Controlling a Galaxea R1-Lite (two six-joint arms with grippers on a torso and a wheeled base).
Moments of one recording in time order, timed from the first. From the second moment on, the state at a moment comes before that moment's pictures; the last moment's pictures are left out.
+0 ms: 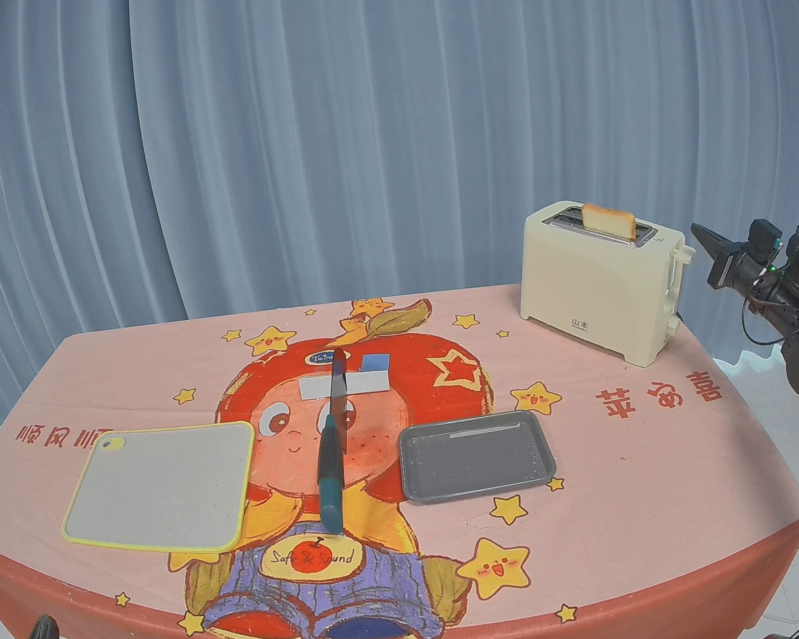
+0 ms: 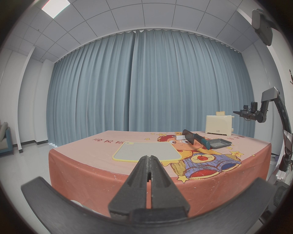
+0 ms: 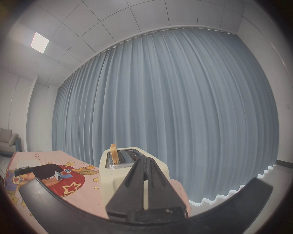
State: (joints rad) left arm 0.00 0.03 -0.02 0.00 0.02 -0.01; right arm -0.15 2.08 -0.86 -1.36 0.40 0.15
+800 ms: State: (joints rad) left arm 0.00 0.03 -0.02 0.00 0.02 -0.01; right arm -0.15 2.10 -0.83 -1.36 0.40 0.09
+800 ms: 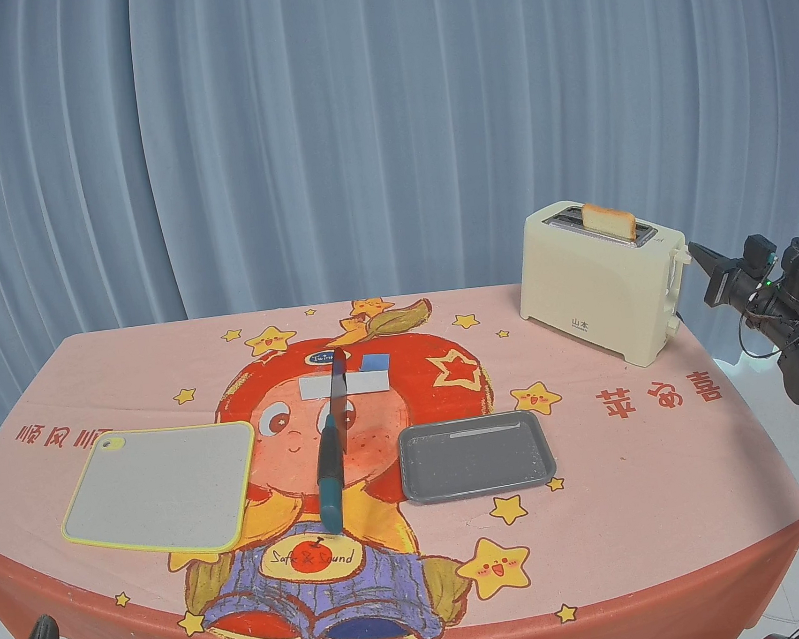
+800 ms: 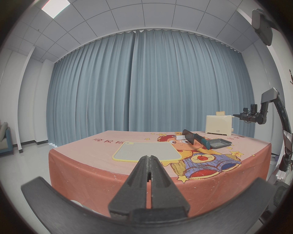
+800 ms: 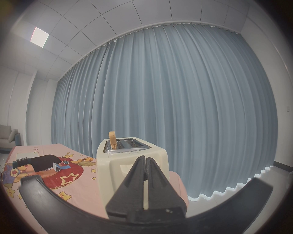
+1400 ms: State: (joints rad) left arm 0.00 0.03 -0.02 0.00 0.02 -0.01; right arm -0.15 2.10 -0.81 -1.35 0.40 0.08
